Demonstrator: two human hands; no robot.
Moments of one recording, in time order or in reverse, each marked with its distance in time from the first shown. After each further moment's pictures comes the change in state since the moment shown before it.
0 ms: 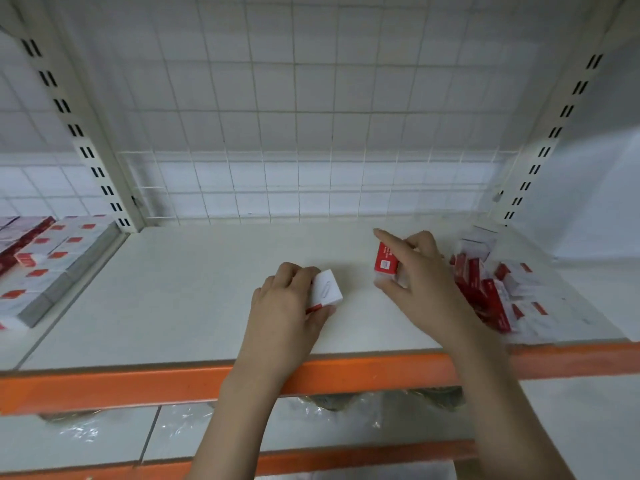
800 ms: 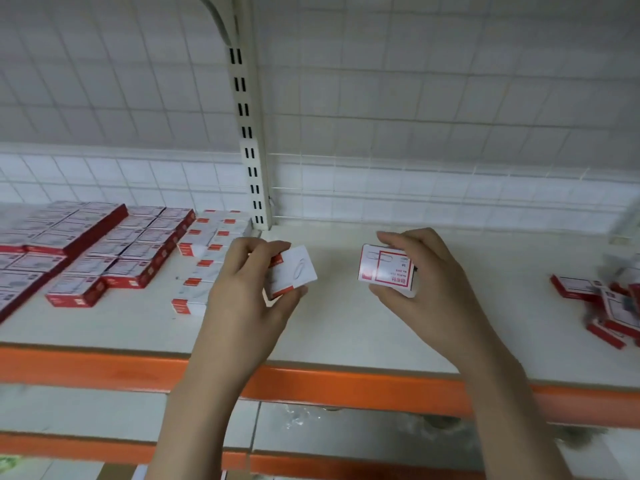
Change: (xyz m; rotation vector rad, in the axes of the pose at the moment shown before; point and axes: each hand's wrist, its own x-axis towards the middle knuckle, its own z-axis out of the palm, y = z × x) left_hand -0.036 -0.166 -0.170 -0.119 0.248 -0.078; right_hand 0.038 -0.182 0.115 0.224 0.085 -0.195
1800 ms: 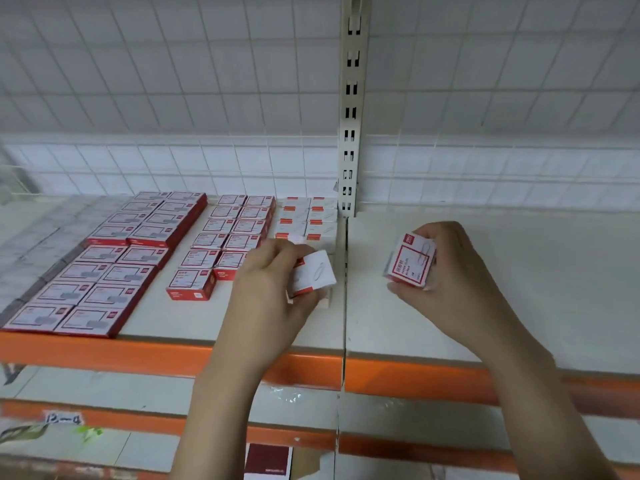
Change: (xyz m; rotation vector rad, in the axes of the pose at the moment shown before) left_hand 0.007 -0.118 -0.086 0.103 -0.141 0.025; right_hand 0.030 -0.066 0.116 -0.108 -0.048 0.106
